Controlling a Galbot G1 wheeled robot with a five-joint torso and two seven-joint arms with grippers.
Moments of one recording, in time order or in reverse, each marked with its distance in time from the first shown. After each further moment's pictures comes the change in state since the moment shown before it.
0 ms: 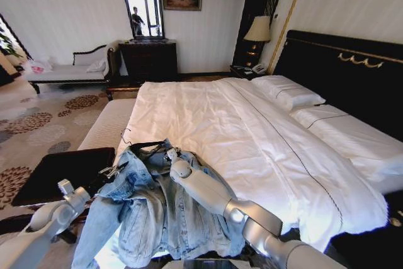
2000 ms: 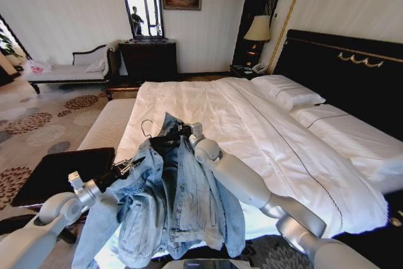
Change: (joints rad) left arm 0.008 0.031 0.008 -0.217 0.047 -0.015 0.037; right arm 0.036 -0.321 0.108 0.580 0.235 0.001 -0.062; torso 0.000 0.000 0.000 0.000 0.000
